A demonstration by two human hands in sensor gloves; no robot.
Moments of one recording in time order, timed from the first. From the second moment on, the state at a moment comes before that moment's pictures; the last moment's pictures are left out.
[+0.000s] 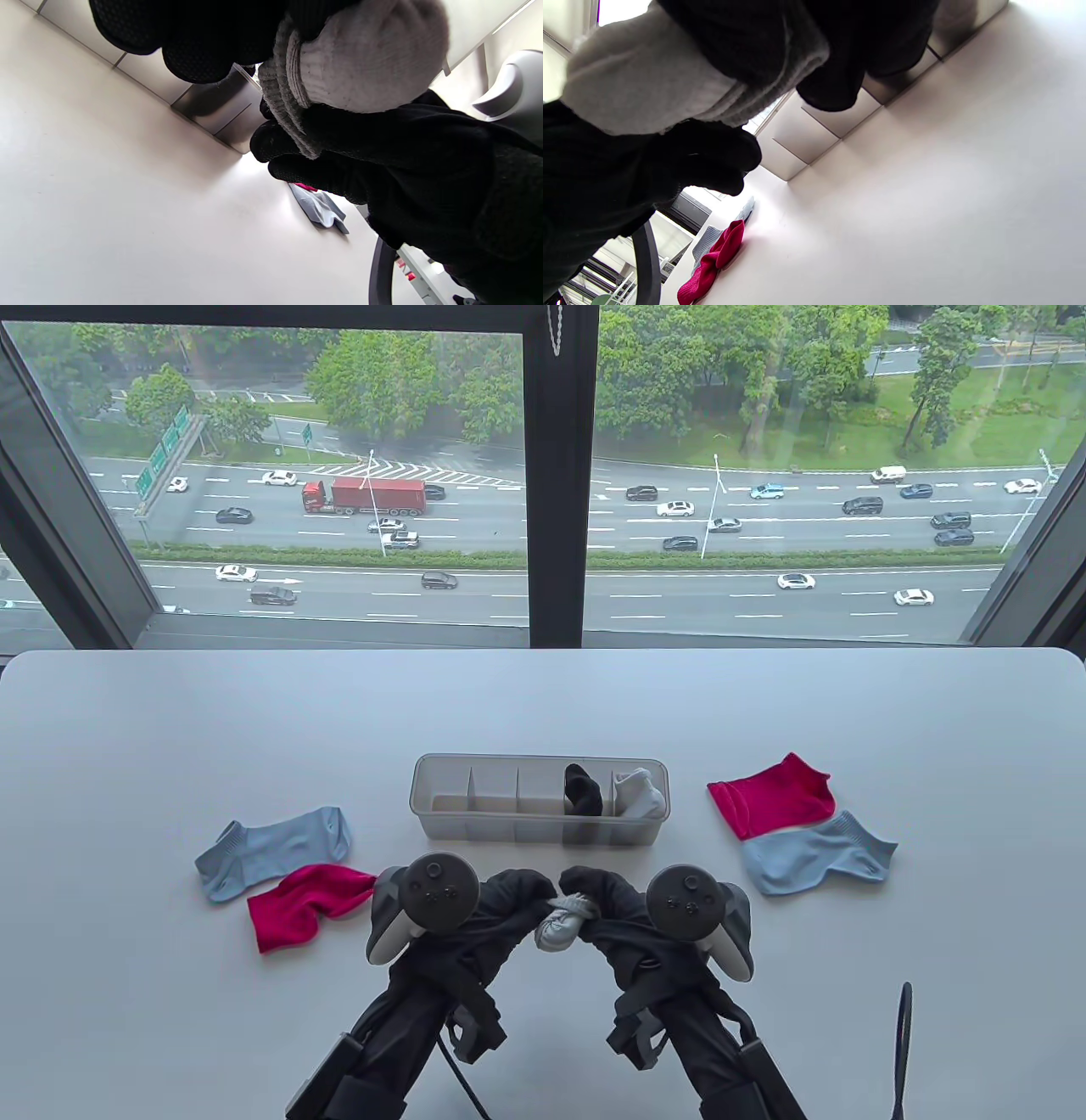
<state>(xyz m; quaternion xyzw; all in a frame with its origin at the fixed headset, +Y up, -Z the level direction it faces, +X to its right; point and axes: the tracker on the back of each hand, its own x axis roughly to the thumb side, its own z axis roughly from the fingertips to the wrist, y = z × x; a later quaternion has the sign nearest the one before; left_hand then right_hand) -0.127 -0.710 -0.318 -0.09 -0.21 0.36 0.90 0.092 -0.722 -0.311 0.19 0.09 0.88 0.42</state>
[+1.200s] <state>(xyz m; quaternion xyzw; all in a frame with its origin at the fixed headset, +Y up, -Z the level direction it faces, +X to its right) -0.097 -0.710 -0.307 -0.28 -0.30 0.40 0.82 0.103 -0.704 -0.303 0.18 -0.02 0.91 0.37</state>
